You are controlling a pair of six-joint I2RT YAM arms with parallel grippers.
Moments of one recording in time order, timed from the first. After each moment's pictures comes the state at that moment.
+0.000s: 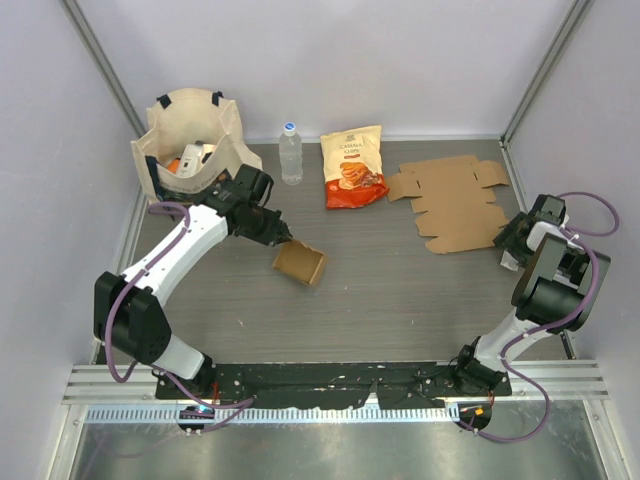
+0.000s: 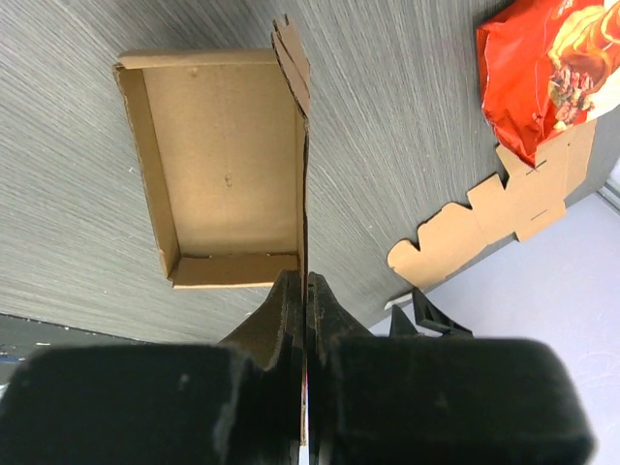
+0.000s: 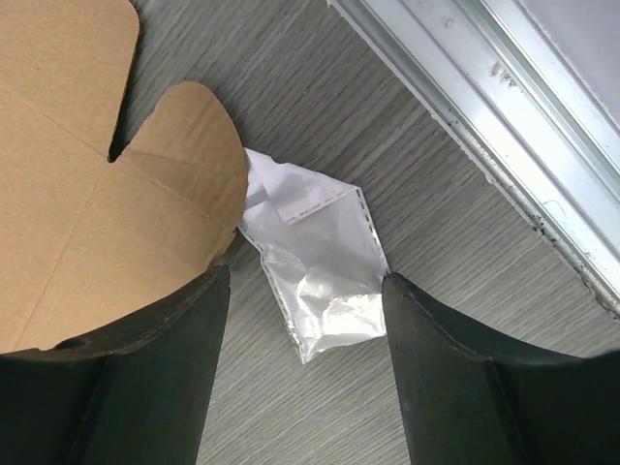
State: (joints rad) left arm -0.45 1.51 1.31 -0.92 0.08 -1.60; right arm -0.52 1.70 0.96 -0.27 0.06 0.29
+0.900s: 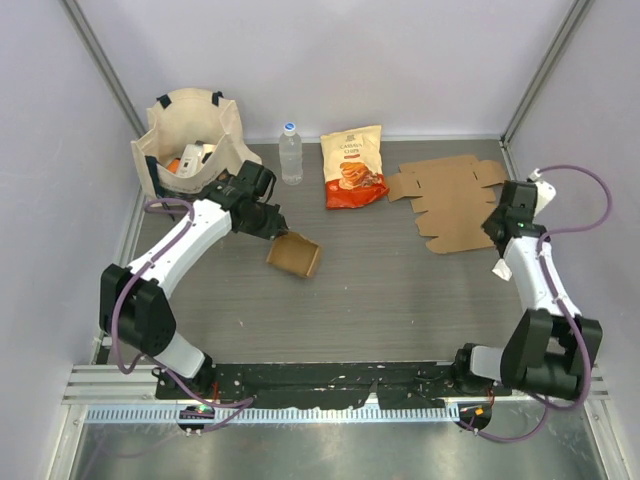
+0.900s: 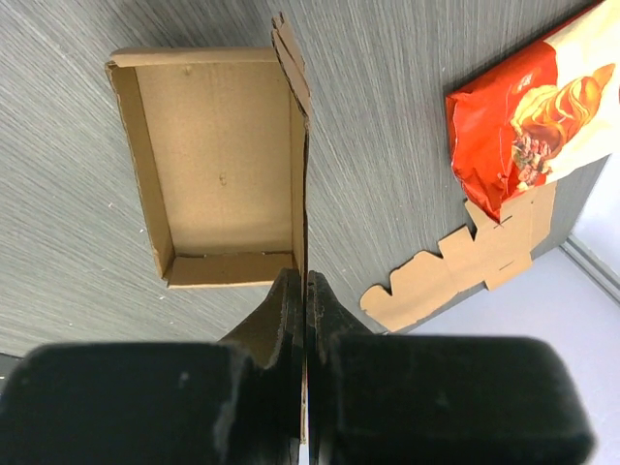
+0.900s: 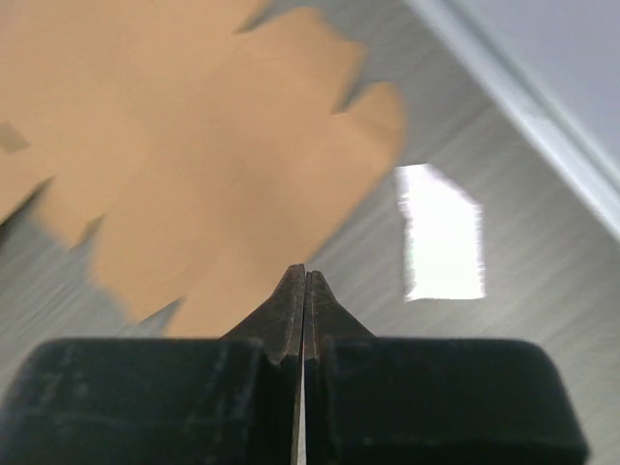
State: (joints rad) left arm -0.45 1.55 1.35 -0.92 -0.03 -1.67; right arm -0.27 1.30 0.90 -0.36 0.30 0.42
